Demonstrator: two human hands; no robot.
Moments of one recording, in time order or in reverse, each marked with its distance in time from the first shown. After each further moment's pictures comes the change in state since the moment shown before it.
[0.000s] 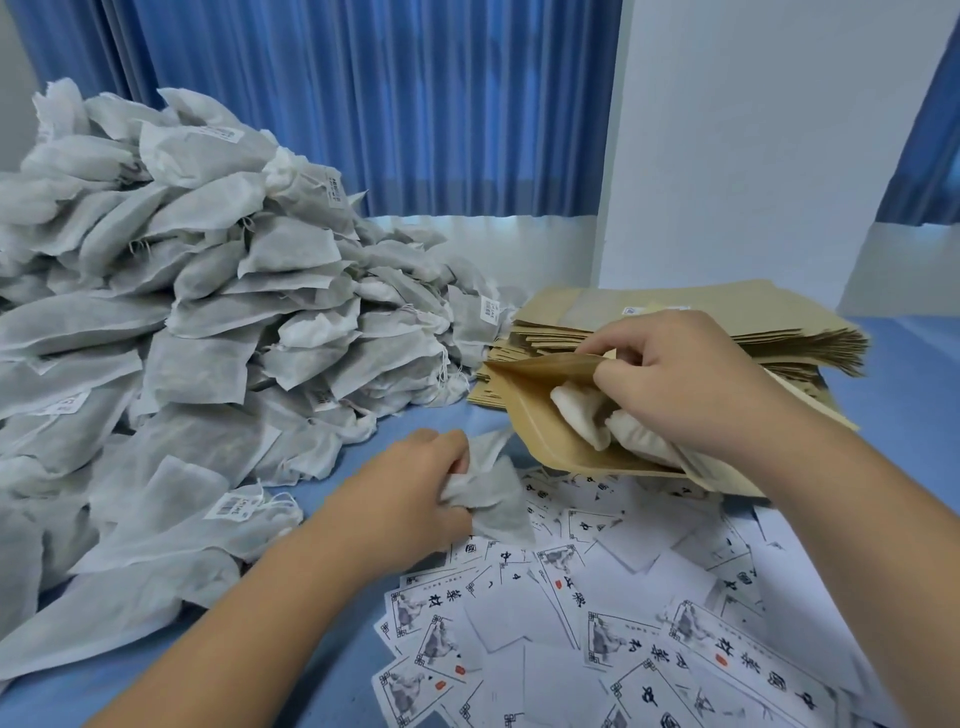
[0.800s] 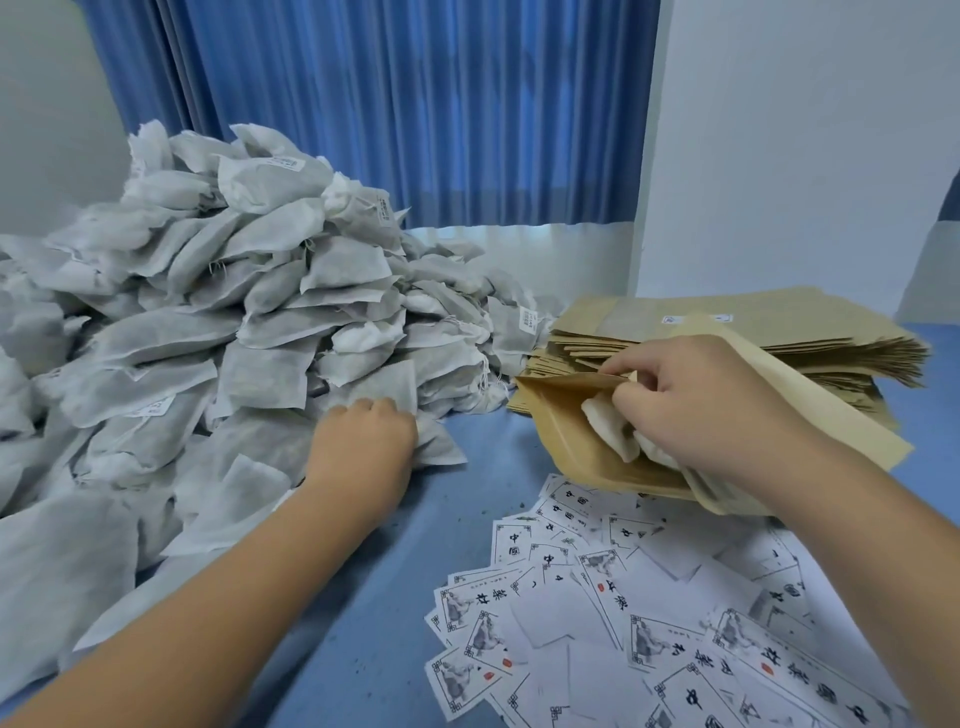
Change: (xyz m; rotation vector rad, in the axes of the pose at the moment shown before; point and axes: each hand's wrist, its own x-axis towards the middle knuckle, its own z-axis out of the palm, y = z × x) left_hand 0.003 -0.038 -0.028 0.823 0.120 -0.244; right_hand -0.005 -0.014 0.010 -0.075 -0.013 0.017
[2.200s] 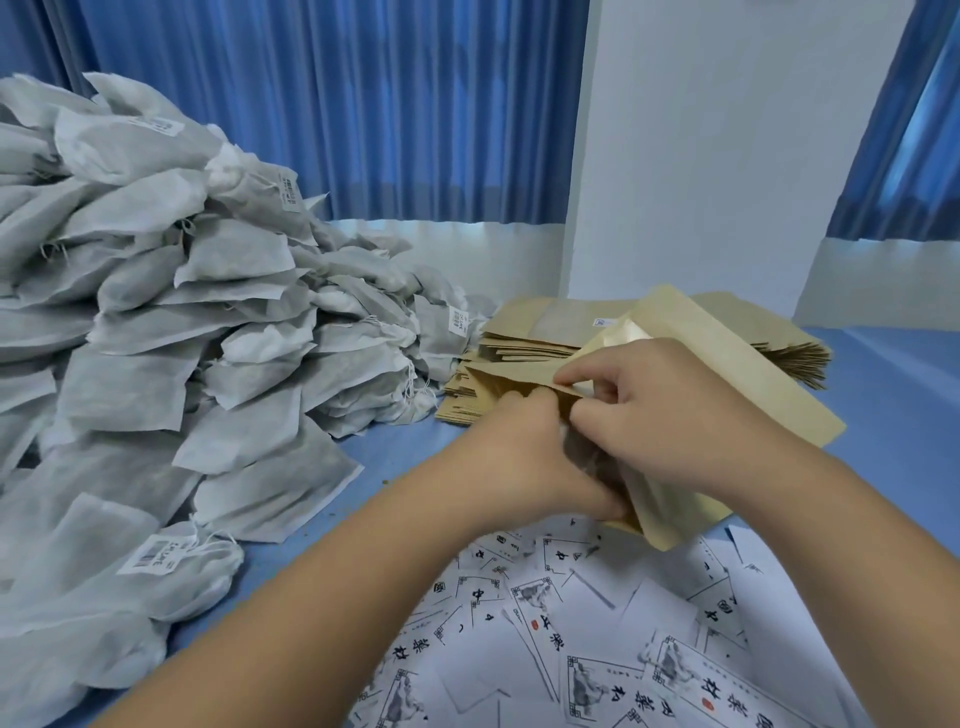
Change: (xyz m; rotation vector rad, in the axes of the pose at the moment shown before) left_hand 0.024 0.112 -0.087 -1.148 -0.260 0.334; right_hand 0.004 0.011 -0.009 -0.120 0.012 -0.035
